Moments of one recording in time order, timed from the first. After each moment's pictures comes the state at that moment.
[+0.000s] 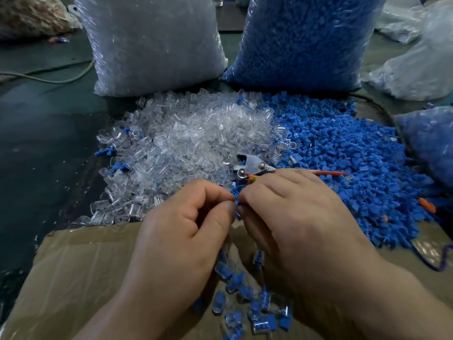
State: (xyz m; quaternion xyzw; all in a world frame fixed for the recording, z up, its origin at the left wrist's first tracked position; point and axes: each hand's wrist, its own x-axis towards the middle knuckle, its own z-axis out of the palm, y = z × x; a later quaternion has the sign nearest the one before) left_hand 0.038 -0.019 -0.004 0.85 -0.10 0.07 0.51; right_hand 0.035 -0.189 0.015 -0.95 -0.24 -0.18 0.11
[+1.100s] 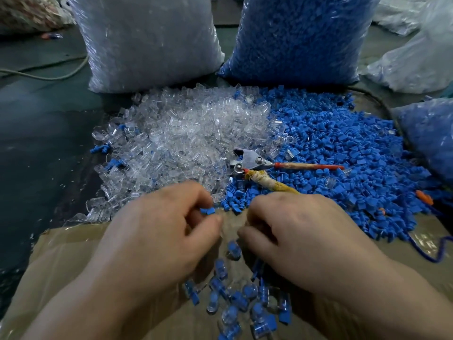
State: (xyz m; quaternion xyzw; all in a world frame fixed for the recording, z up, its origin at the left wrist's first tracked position) left_hand 0.051 0.006 0.006 0.95 -0.18 0.02 0.27; right_hand 0.026 -0.189 0.021 -0.98 -0.14 0.04 0.12
